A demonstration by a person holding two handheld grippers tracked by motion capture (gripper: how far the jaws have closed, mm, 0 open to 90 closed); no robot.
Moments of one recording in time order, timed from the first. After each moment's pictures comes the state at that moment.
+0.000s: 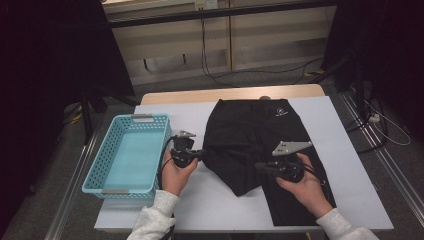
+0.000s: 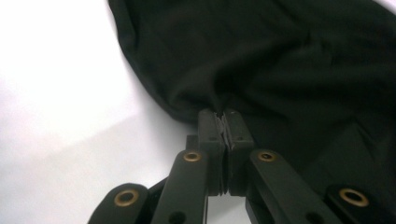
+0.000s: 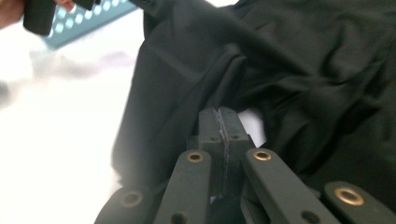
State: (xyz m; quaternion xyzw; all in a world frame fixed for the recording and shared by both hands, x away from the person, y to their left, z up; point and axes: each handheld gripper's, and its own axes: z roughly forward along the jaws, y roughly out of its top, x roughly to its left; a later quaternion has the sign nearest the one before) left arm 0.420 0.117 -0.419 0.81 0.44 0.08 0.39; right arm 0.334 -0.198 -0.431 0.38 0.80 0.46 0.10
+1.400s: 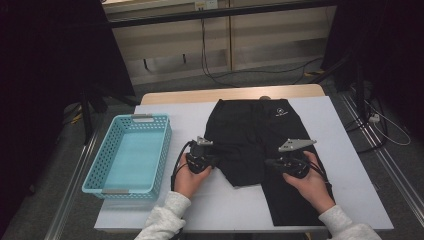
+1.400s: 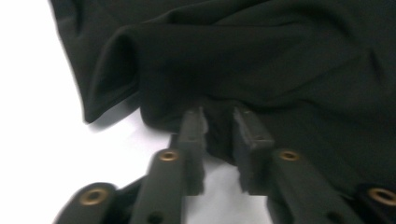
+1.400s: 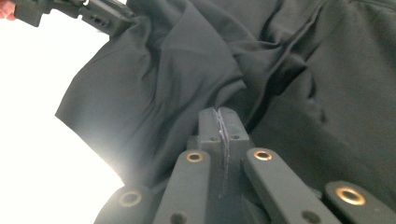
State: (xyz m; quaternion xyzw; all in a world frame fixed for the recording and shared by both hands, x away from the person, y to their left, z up) left arm 0.413 0.079 -0.454 0.85 0.39 0.08 0.35; right arm 0.346 -0.218 -0.448 0.42 0.80 0.40 0.13
